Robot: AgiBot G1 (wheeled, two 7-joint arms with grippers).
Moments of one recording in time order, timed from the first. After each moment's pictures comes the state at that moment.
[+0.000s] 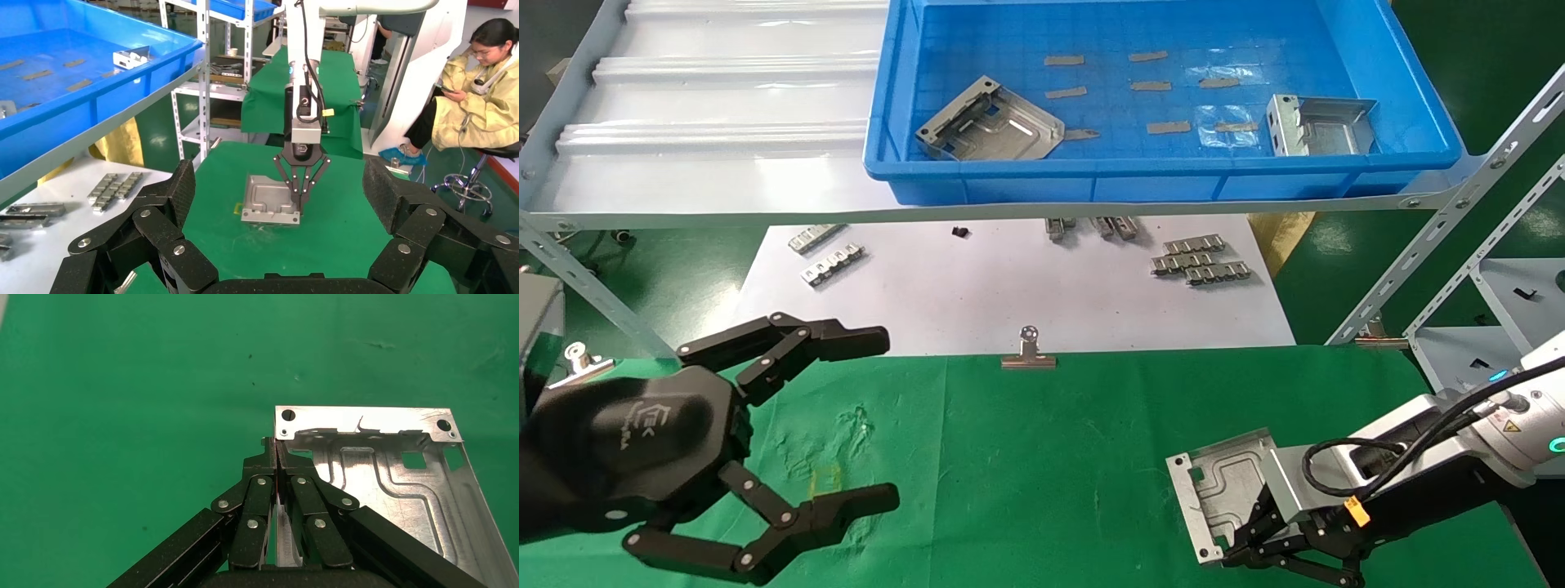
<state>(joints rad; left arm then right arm) -1.04 0.54 0.38 -1.18 0.61 1.37 -0.11 1.89 -0.89 -1.53 0.53 -1.05 -1.58 -0.34</state>
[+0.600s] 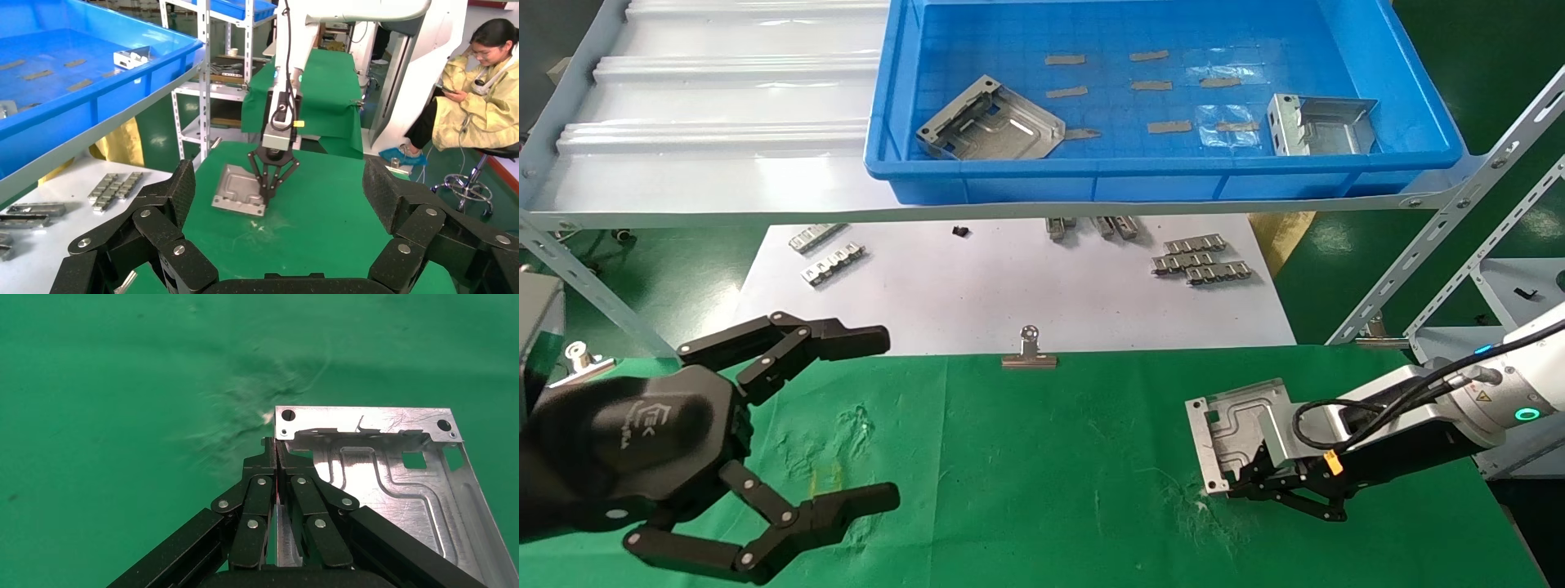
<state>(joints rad) -1.04 0.54 0.38 -1.18 0.61 1.37 -0.11 1.85 -1.02 -1.55 0.20 -1.03 -1.52 -0.55</state>
